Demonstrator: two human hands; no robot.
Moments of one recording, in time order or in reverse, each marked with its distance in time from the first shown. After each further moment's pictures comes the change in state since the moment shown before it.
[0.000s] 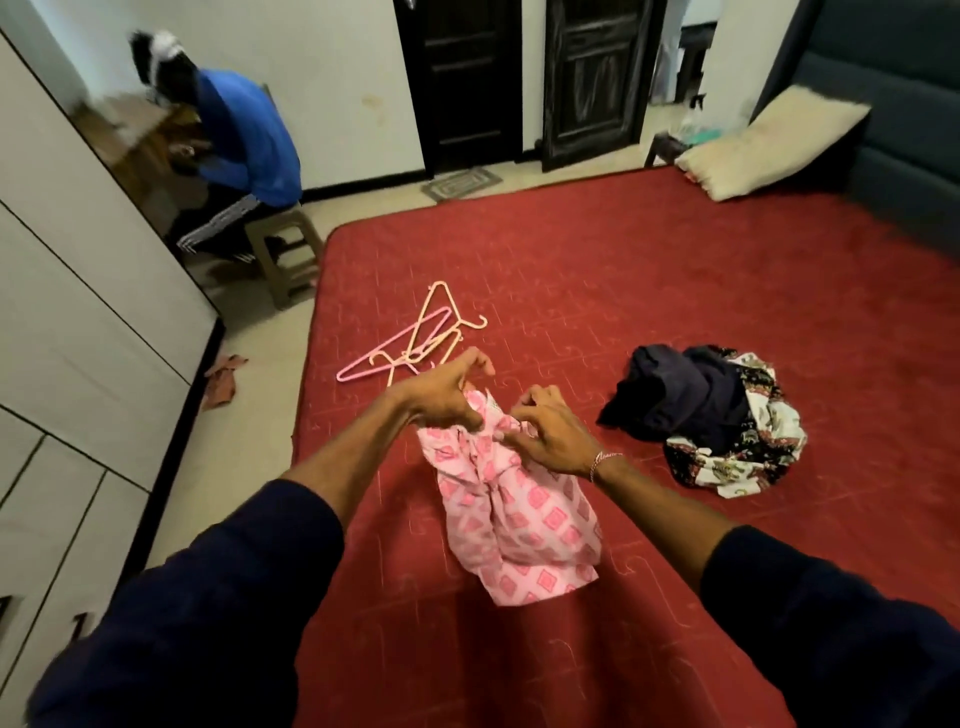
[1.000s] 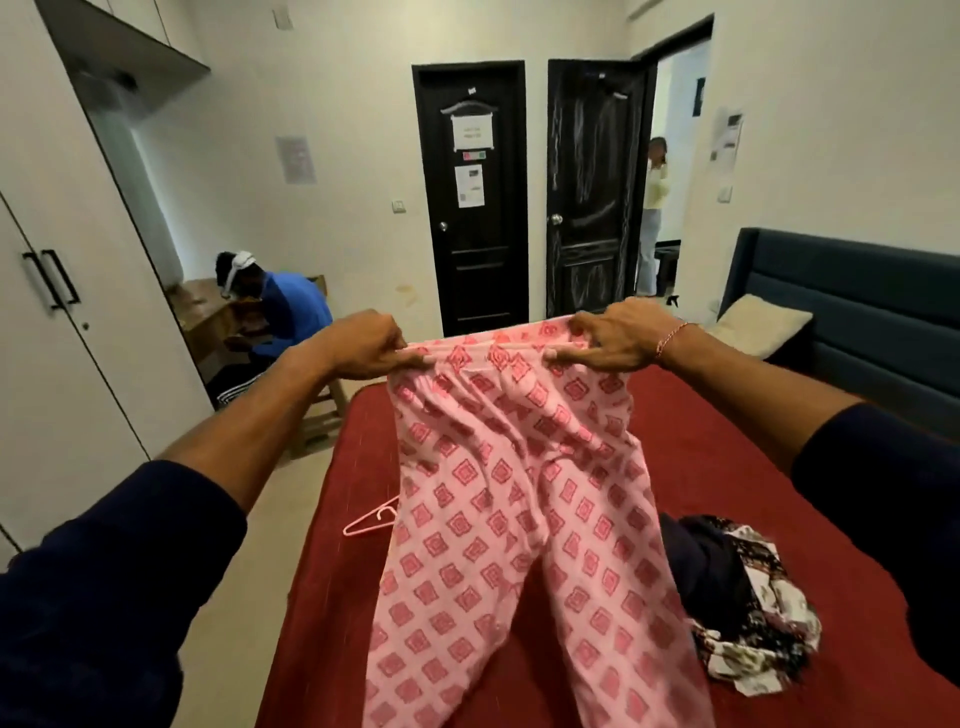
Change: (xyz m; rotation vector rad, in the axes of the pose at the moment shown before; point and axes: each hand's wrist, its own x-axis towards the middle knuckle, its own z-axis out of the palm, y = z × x) left_hand -0.120 0.173 -0.200 0.904 0.597 0.229; right_hand 0.097 -0.104 -0.346 -1.022 0.089 0.016
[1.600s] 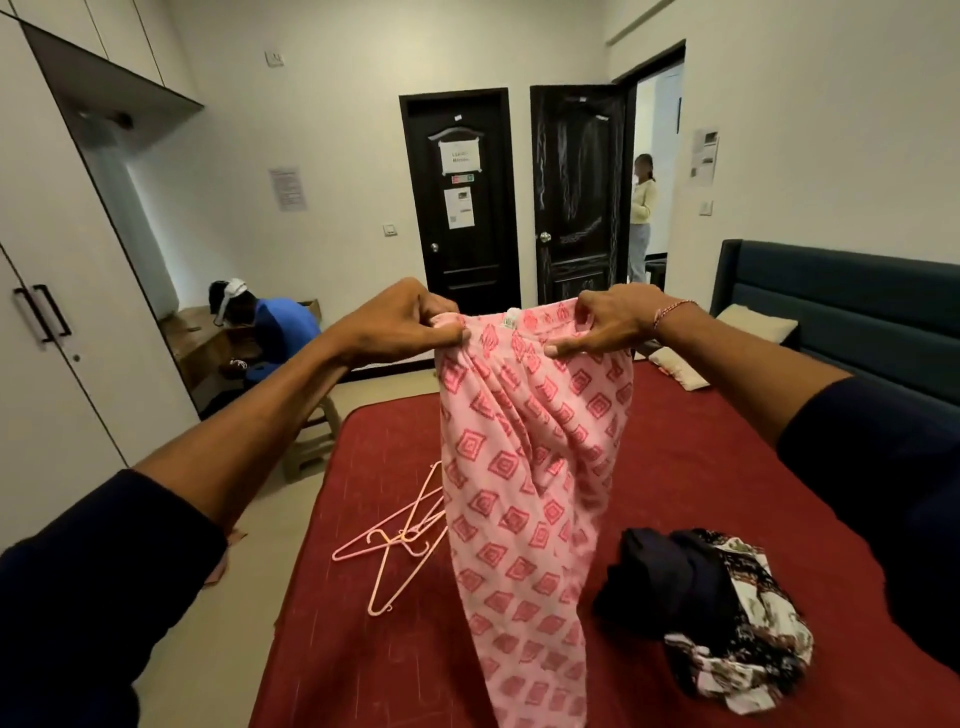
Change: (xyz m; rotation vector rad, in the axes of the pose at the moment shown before) left_hand 0.016 0.100 -0.049 -0.523 0.072 0.293; right_hand -0.012 0.049 -0.034 0.271 -0.165 0.163
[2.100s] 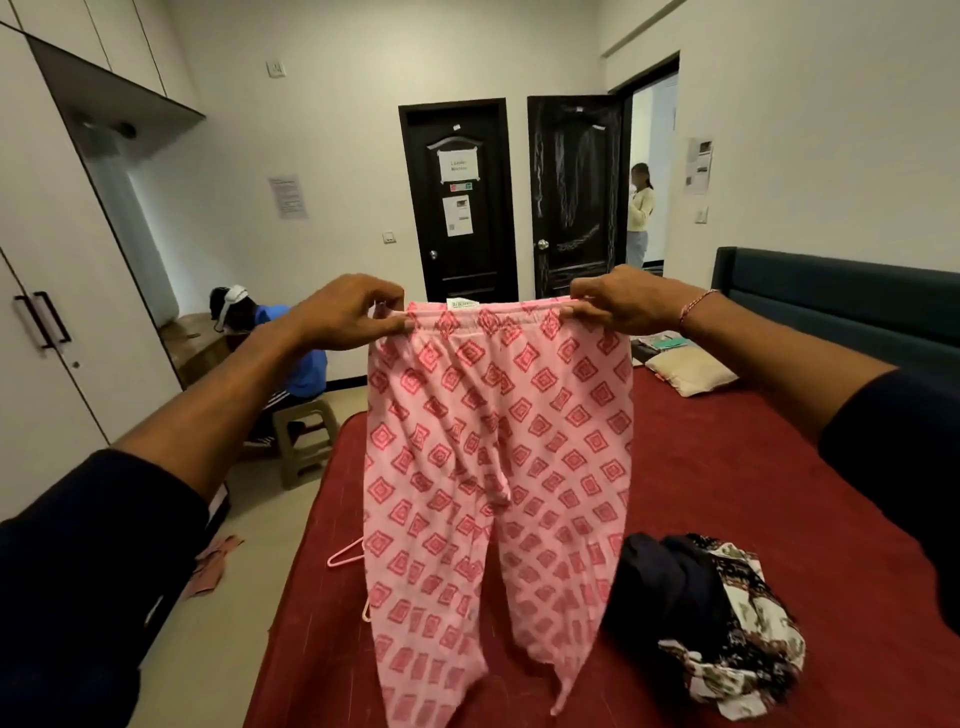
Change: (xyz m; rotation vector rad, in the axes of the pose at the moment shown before) left_hand -0.008 -0.024 -0.038 0.438 0.069 -0.112; right_hand -0.018 0.035 -0.019 0.094 0.178 -0.347
